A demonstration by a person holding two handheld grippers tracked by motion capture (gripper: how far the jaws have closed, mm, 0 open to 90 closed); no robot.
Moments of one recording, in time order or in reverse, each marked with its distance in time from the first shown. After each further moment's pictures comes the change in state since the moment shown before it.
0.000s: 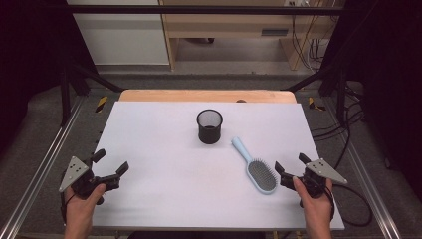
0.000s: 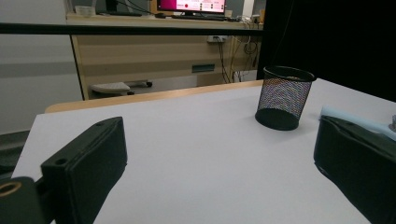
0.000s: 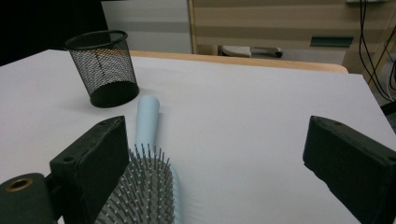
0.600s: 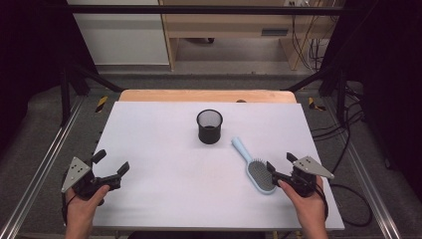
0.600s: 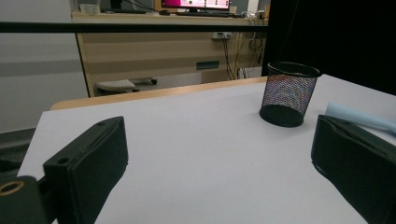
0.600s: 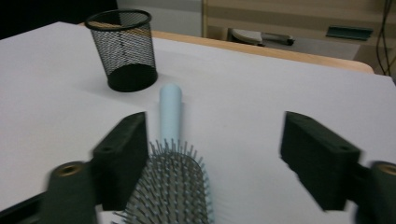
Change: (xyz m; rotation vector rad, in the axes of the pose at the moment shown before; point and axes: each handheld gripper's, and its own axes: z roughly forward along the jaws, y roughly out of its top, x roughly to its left) left arm -0.003 -0.001 -0.001 0.010 0.023 0.008; right arm 0.029 0.017 0.009 0.090 0.034 -0.082
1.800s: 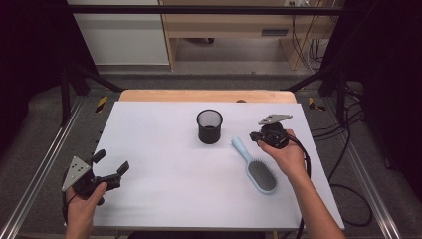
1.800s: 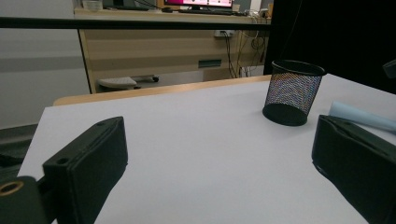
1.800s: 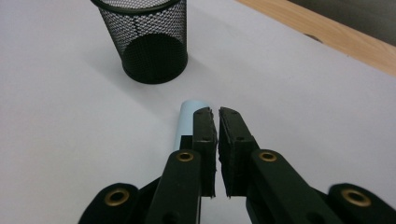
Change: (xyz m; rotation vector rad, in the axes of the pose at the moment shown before) left arm 0.003 -0.002 0.002 0.010 0.008 -0.009; right arm -0.001 0.080 0.104 0.348 0.192 -0.169
